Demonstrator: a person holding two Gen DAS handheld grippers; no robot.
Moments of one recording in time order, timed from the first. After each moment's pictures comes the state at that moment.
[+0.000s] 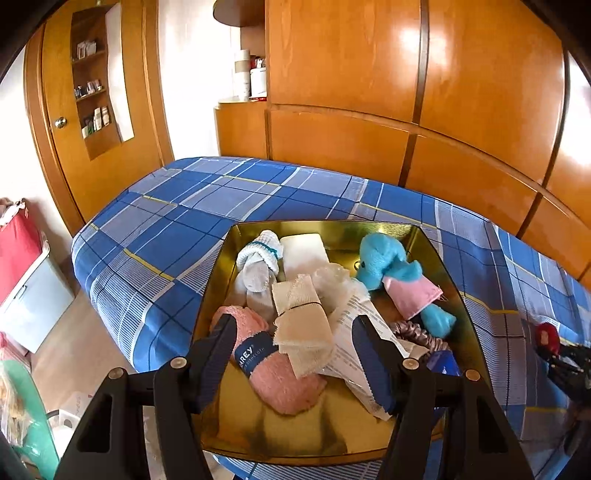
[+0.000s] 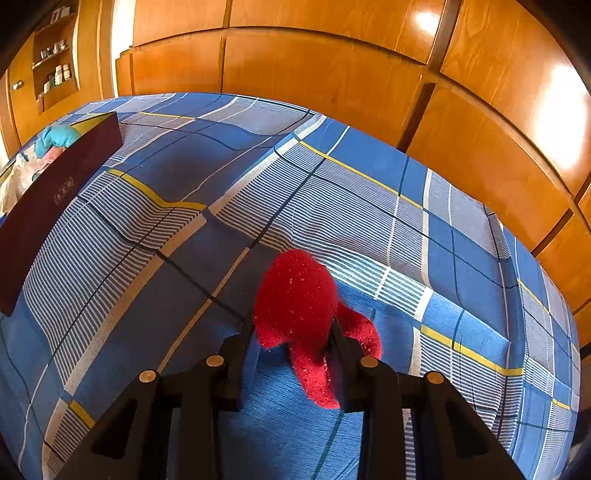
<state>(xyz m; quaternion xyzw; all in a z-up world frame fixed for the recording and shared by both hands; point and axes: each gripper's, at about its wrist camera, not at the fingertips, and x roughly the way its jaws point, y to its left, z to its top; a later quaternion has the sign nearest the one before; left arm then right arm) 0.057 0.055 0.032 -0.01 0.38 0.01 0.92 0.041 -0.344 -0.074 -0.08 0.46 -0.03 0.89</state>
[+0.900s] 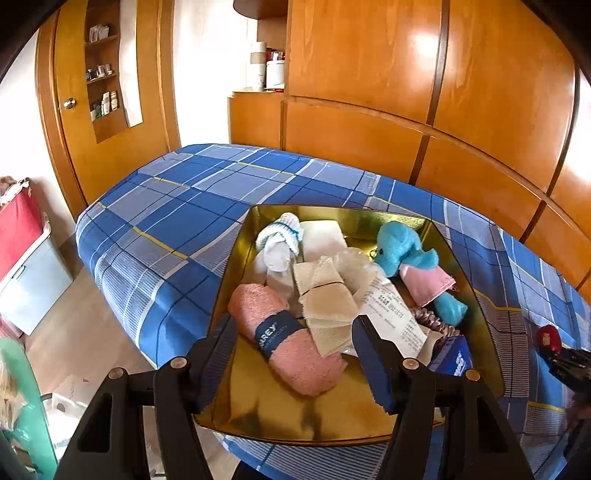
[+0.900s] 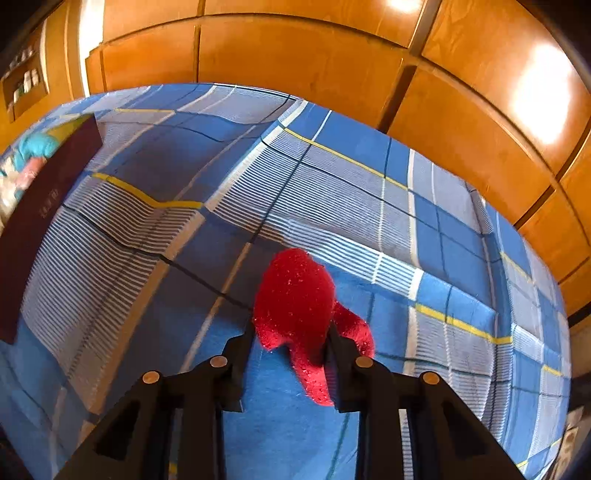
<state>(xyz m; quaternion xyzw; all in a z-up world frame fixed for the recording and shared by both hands) 0.041 0.081 0.019 -0.04 0.39 0.02 0.92 0.046 -0.330 -0.062 -0.04 0.49 -0.08 0.87</state>
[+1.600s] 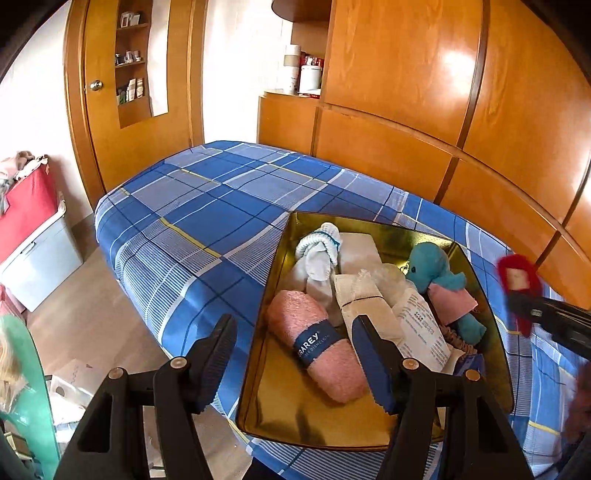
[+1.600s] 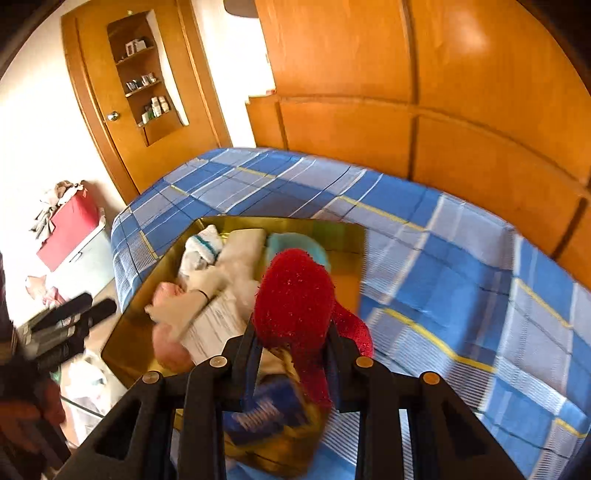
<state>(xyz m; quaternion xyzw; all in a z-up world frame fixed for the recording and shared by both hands) 0.039 0.120 0.022 -0.08 0.38 0.05 0.92 0.100 -0.125 0.032 0.01 0.42 0.19 0.88</state>
